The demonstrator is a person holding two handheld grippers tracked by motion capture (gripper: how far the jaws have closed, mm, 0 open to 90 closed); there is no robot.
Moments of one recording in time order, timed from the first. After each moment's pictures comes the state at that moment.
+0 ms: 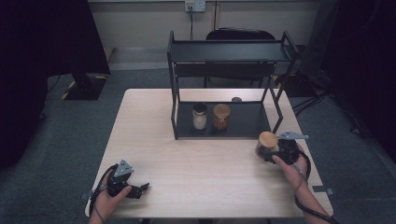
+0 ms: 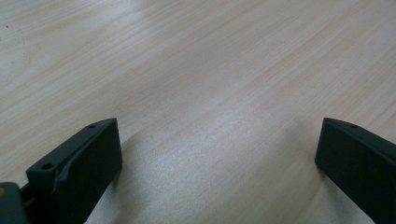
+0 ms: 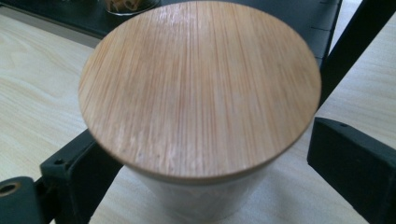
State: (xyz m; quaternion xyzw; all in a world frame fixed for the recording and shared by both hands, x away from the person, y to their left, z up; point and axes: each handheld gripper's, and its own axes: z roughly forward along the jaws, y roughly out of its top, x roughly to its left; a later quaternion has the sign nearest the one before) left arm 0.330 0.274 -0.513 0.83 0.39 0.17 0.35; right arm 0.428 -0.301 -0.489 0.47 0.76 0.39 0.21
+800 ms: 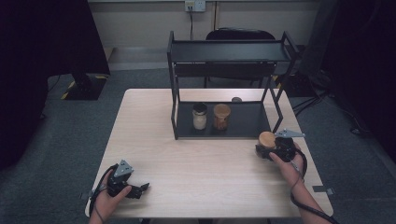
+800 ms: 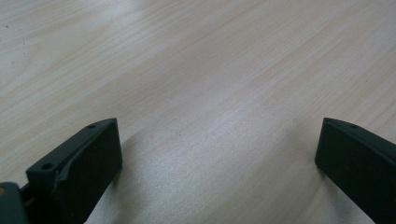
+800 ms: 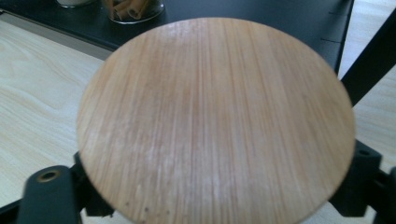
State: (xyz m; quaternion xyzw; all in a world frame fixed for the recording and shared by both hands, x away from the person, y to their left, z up) left arm 0.330 0.274 -0.513 0.83 0.39 0.17 0.35; right arm 0.436 -0.294 -0.491 0.46 0.76 0.40 0.21
